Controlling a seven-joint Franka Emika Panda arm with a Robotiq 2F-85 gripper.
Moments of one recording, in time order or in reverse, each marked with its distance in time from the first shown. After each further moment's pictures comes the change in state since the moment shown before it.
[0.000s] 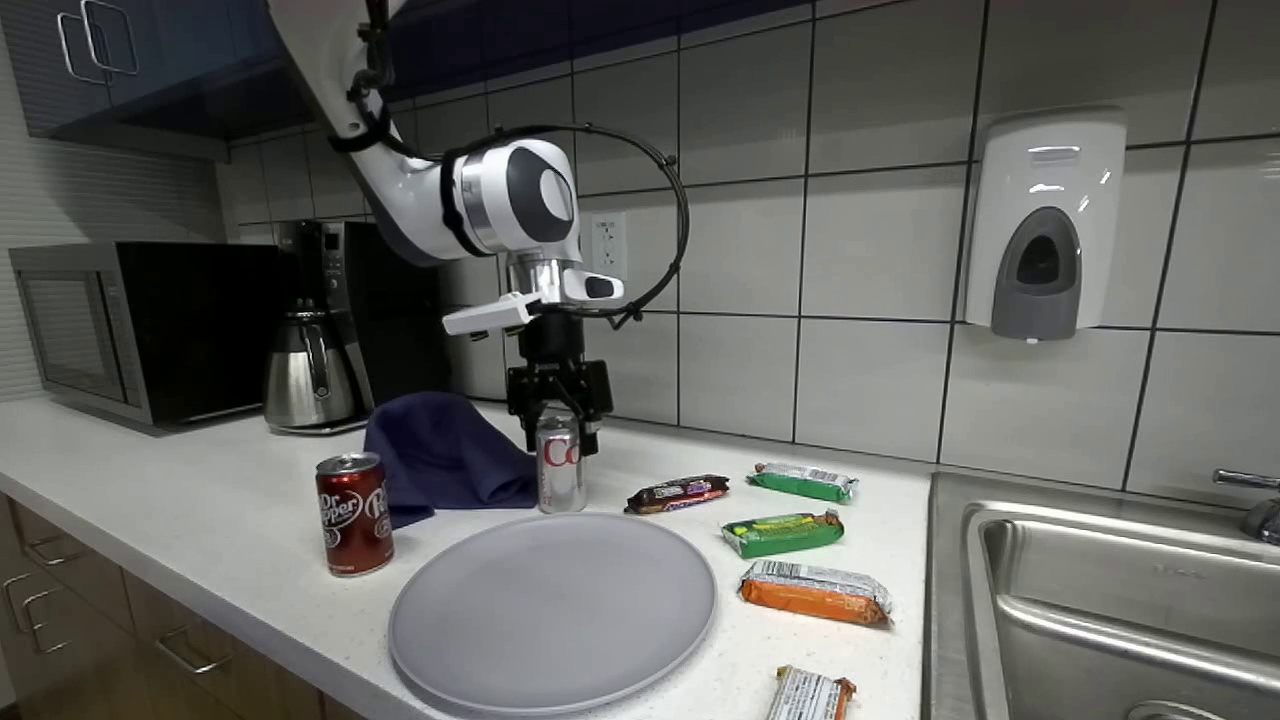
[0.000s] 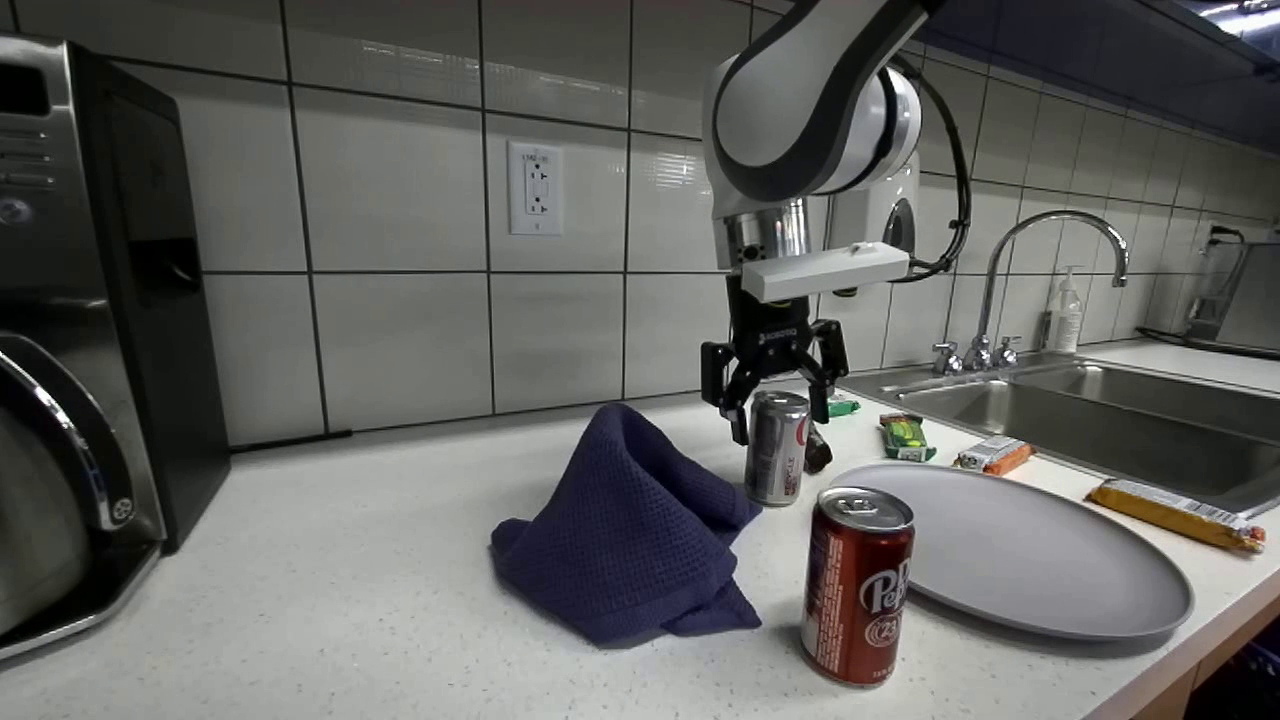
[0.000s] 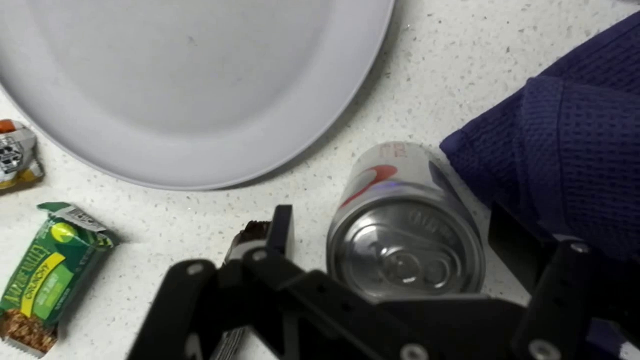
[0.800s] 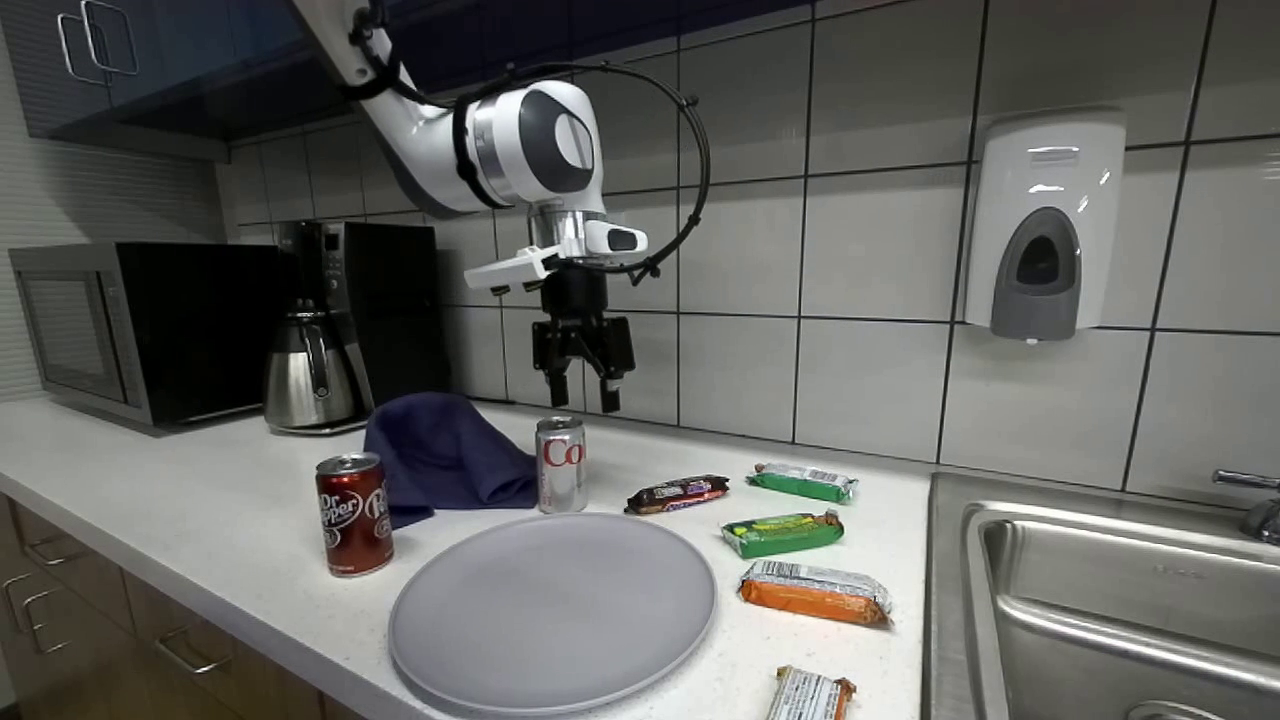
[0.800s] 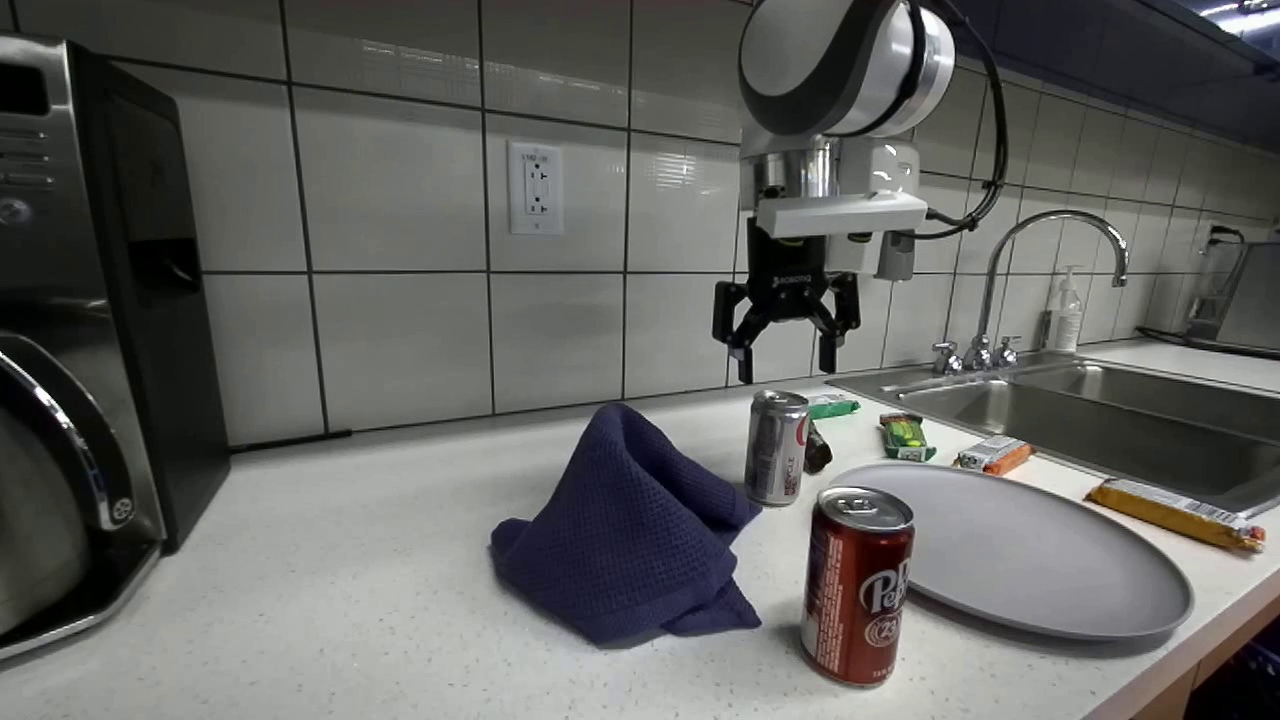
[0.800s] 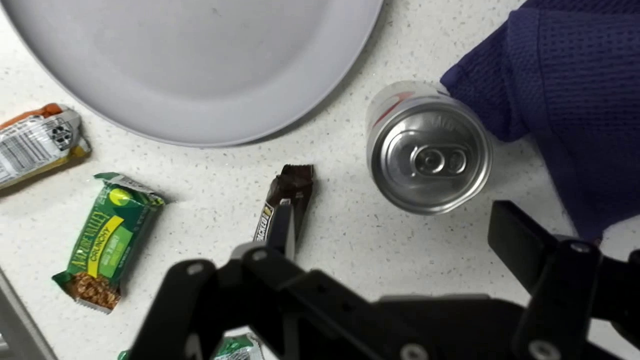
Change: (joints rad) arm -0.012 -0.082 -0.043 0.009 0.067 0.000 -0.002
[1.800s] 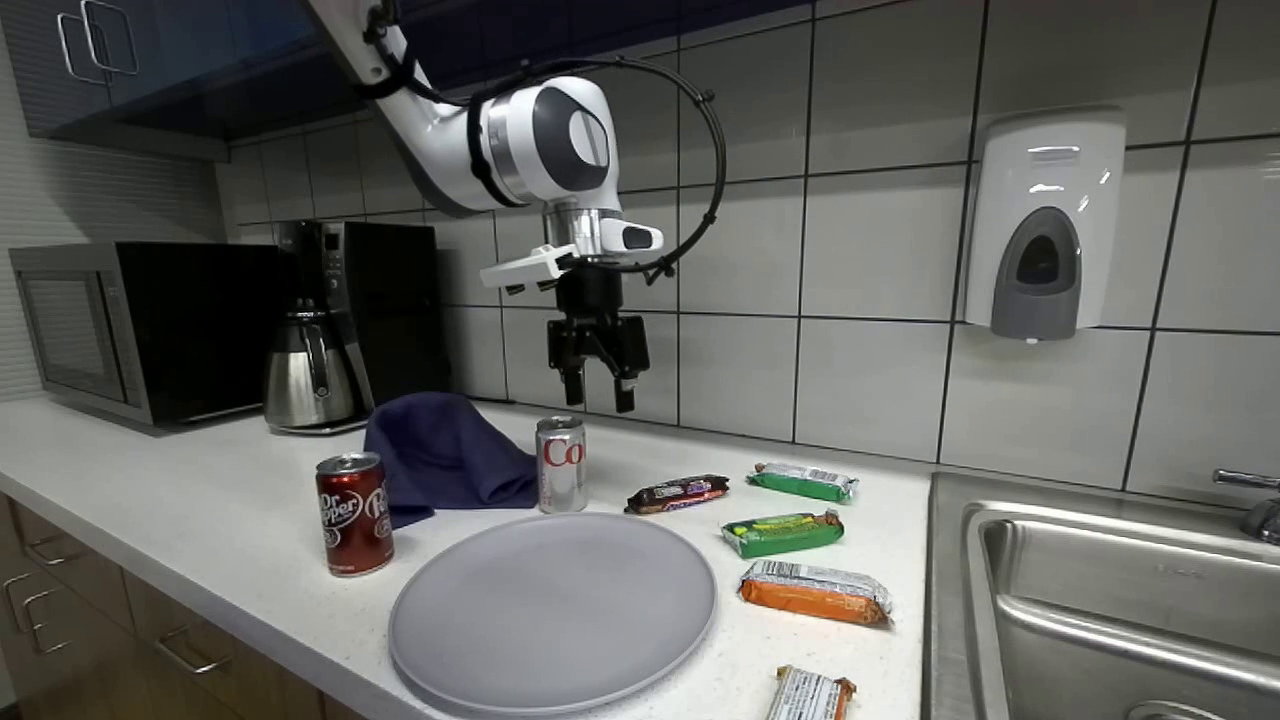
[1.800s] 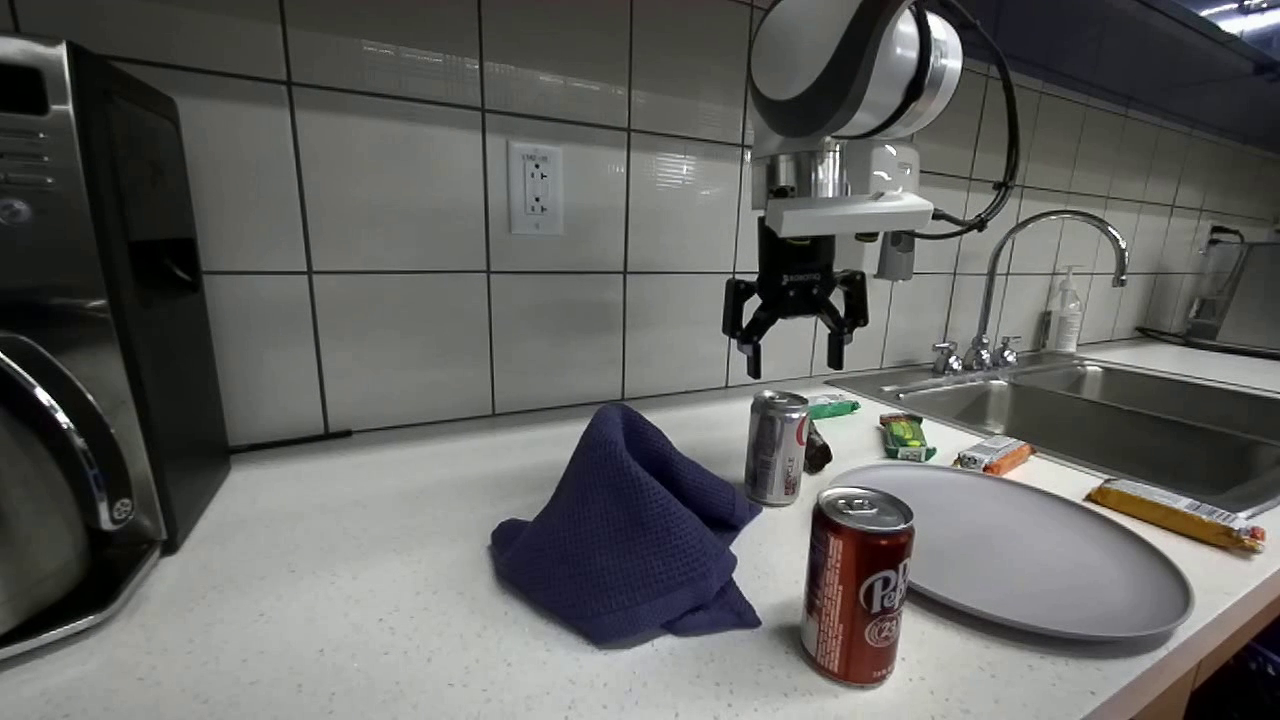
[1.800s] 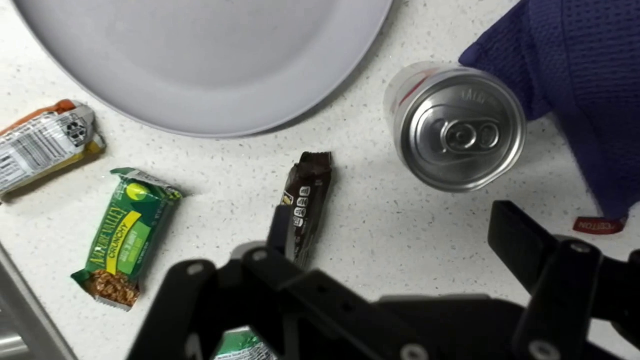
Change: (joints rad) arm -0.010 0.008 -0.021 0.012 0.009 0.007 0.001
